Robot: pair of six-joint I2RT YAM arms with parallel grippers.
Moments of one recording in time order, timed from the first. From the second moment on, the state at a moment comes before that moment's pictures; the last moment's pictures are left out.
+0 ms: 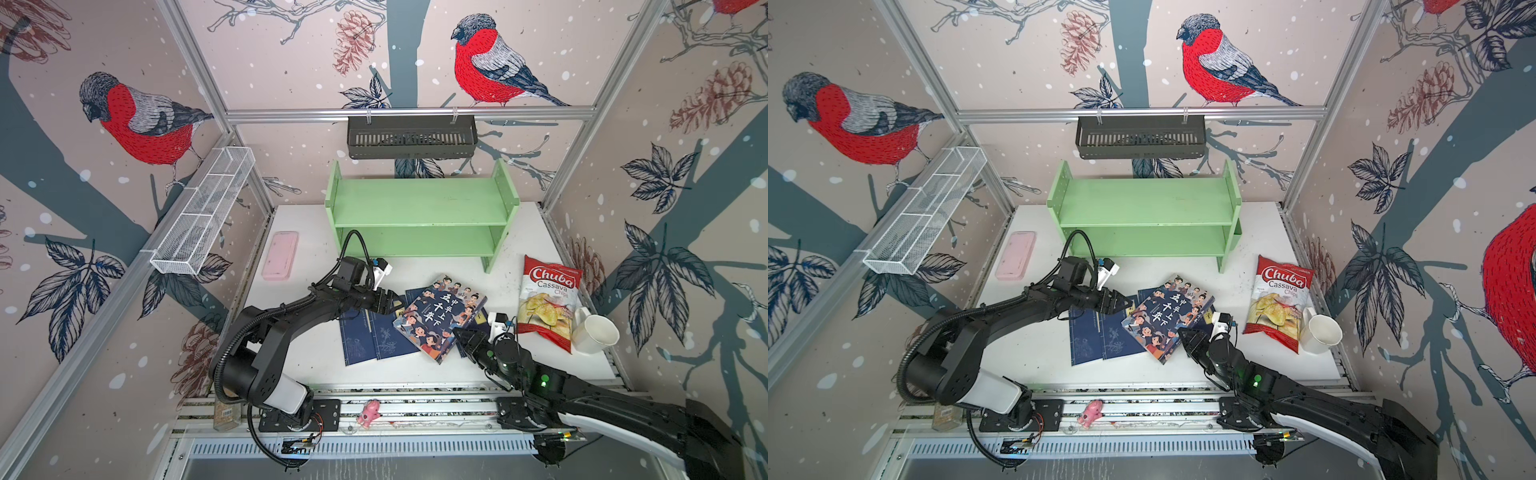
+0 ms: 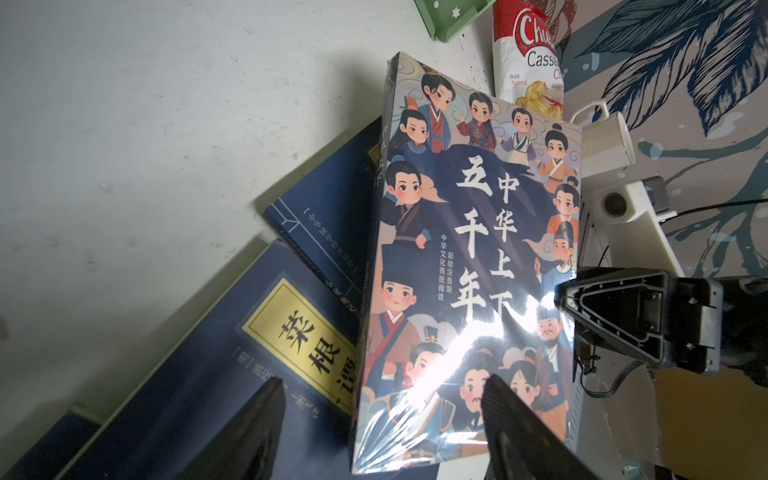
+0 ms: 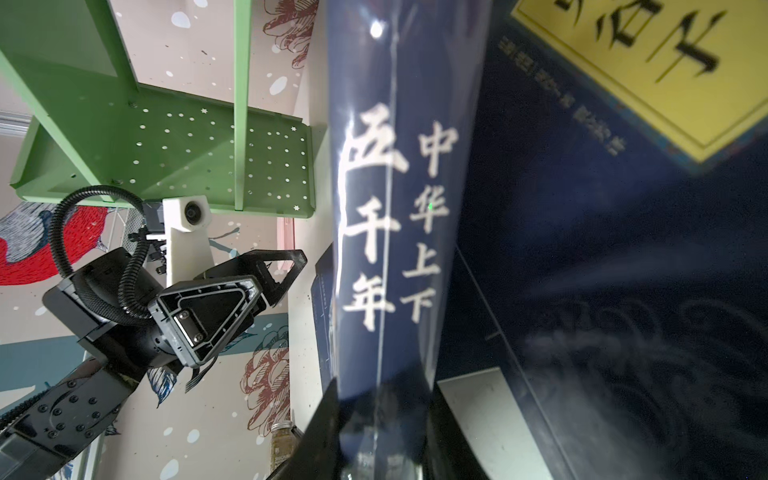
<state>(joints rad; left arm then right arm) -0.45 1.52 0.74 -0.06 0.70 -0.24 1.01 0.62 0.01 0.23 0.24 1.42</state>
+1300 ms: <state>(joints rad) -0.55 1.69 0.79 -0.02 0.79 -0.23 0.91 0.96 0.03 0.43 0.12 1.37</state>
